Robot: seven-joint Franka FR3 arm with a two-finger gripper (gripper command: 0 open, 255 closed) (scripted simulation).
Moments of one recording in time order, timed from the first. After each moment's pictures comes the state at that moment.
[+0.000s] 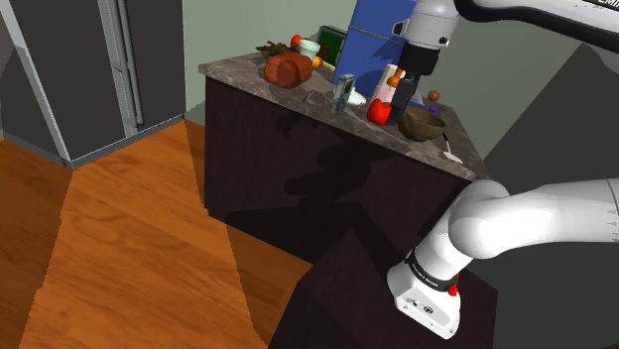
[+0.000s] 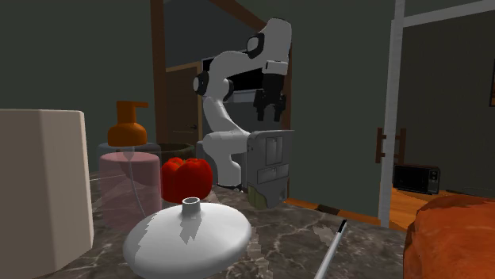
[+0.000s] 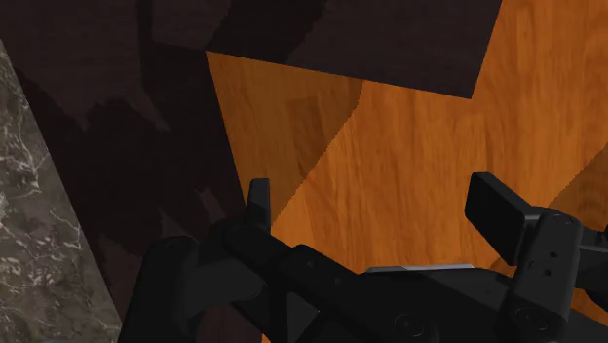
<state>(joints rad) -0.01 -0.79 0.05 -2.32 -0.02 1.44 -0.16</state>
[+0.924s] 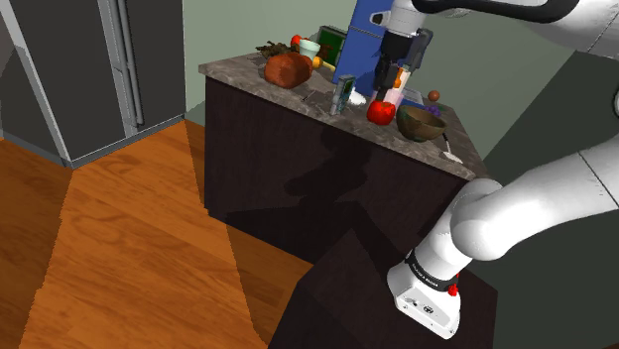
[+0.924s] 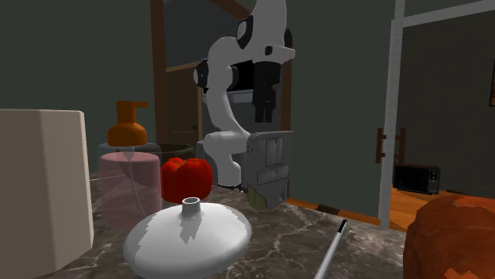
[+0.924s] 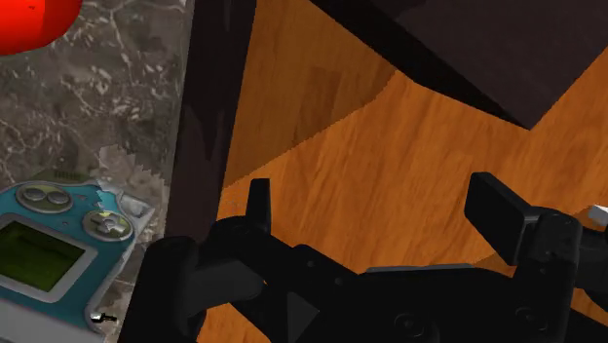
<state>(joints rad) 0.06 -0.49 -0.22 -2.11 -0.15 1.61 -0.74</state>
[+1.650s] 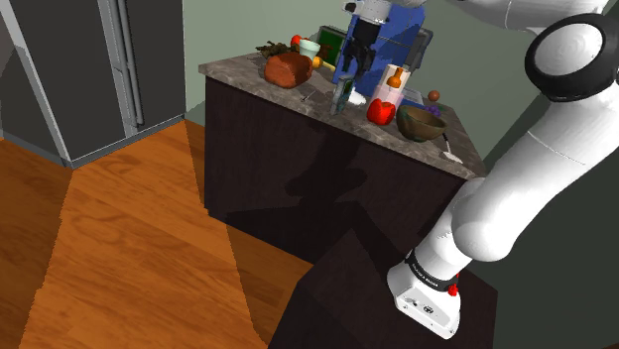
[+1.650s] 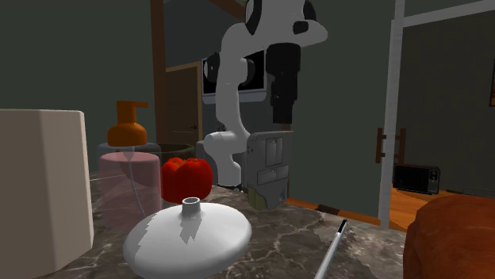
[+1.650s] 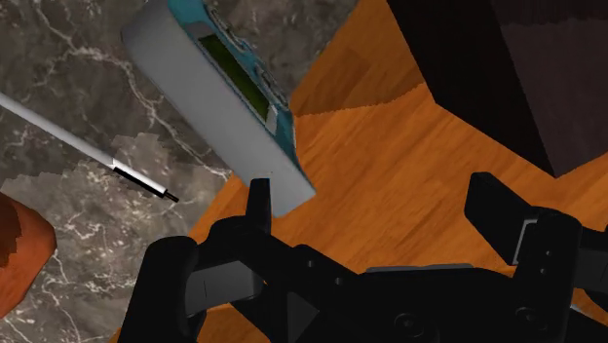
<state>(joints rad) 0.11 -0.07 -0.39 -1.72 -0.04 1.66 -1.29</state>
